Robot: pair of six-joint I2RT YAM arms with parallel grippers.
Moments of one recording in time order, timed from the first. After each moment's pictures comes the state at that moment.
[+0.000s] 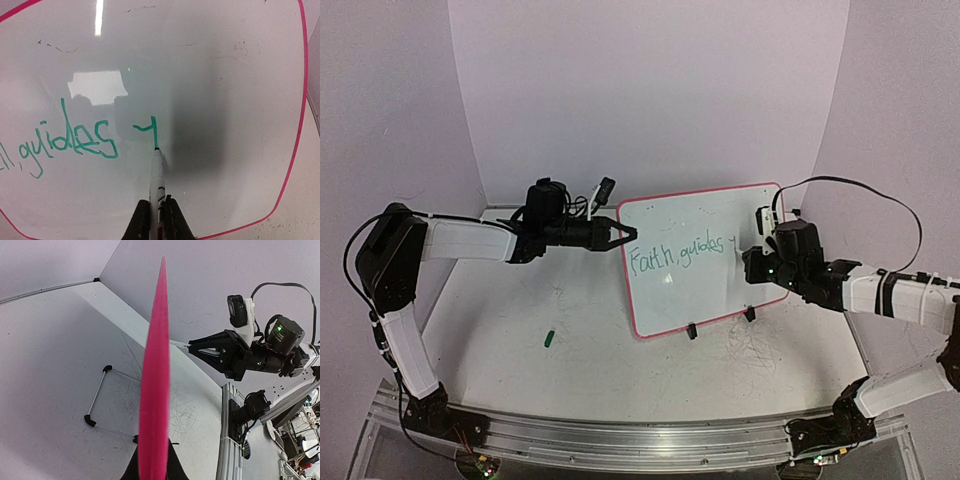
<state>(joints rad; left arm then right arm) -0.62 1.82 1.19 0.36 0.73 -0.42 0.57 1.28 0.75 0.01 0.25 0.27</state>
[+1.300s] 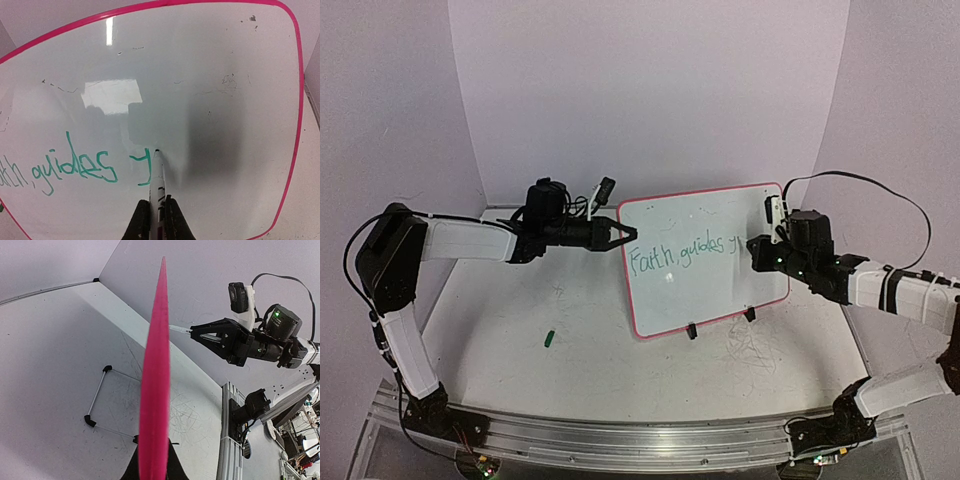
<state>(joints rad) -0.62 1.82 1.19 0.36 0.73 -0.42 0.48 1.26 0.77 0.05 0.13 0.26</state>
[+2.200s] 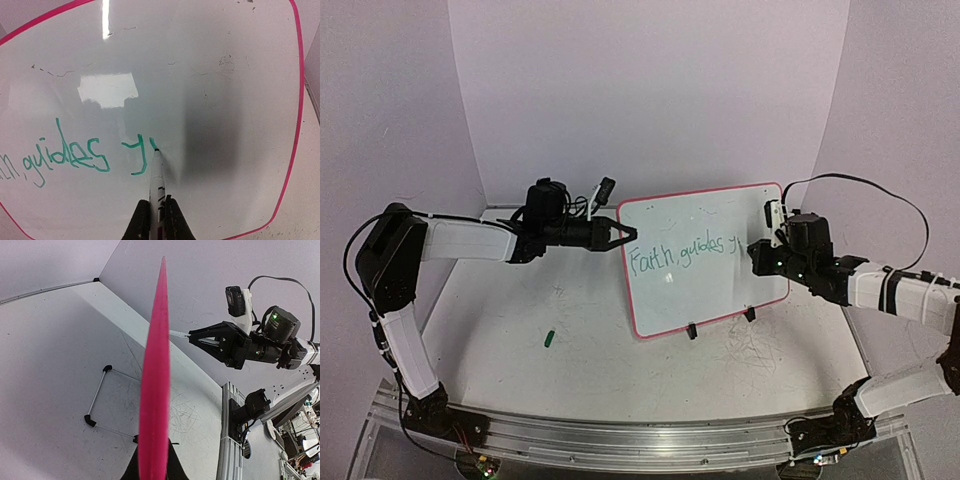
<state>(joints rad) -0.62 1.82 1.19 0.36 0.73 -0.42 0.48 1.26 0.76 0.03 0.14 0.26</state>
